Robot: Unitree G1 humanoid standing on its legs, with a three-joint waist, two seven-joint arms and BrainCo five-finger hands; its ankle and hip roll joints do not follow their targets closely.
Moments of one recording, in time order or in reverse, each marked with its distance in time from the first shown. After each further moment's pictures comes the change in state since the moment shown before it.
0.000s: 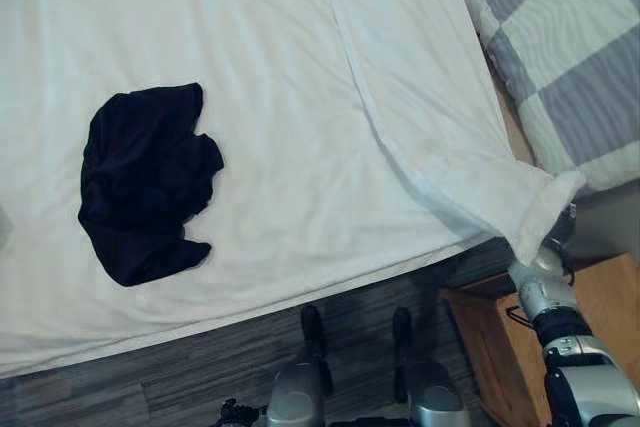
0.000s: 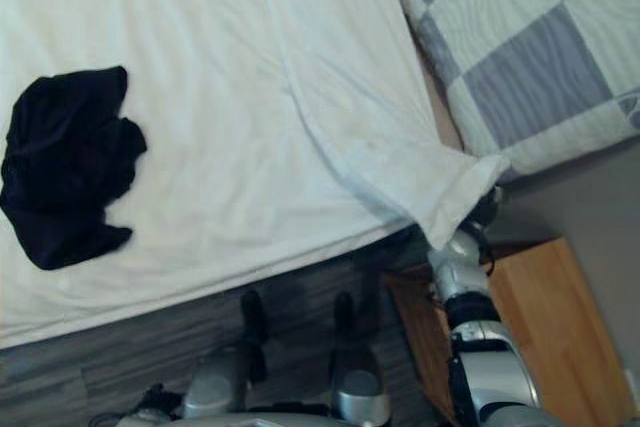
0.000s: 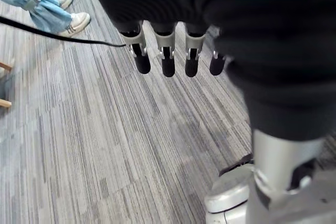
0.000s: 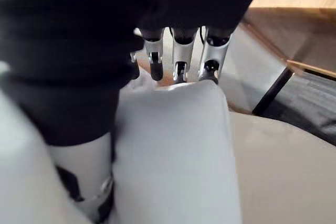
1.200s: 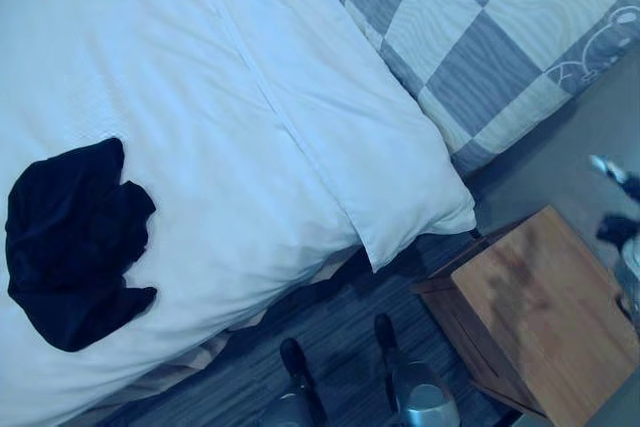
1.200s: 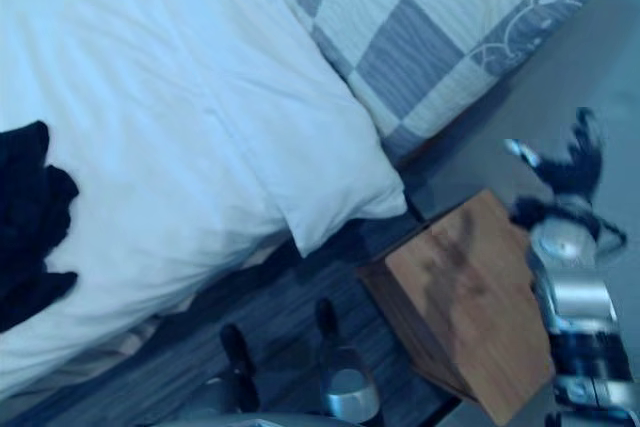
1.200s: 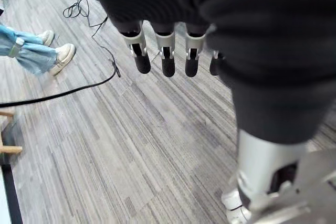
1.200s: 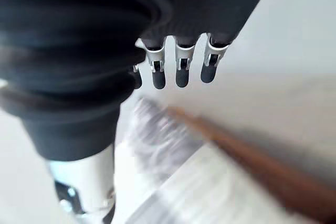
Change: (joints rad) left arm 0.035 0.001 0.078 -0.019 0.059 0.186 -0.085; right arm 0.142 -0.377 -0.041 -0.751 -0.268 0.207 0.222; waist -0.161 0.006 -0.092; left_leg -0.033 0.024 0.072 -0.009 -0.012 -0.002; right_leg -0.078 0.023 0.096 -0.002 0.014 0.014
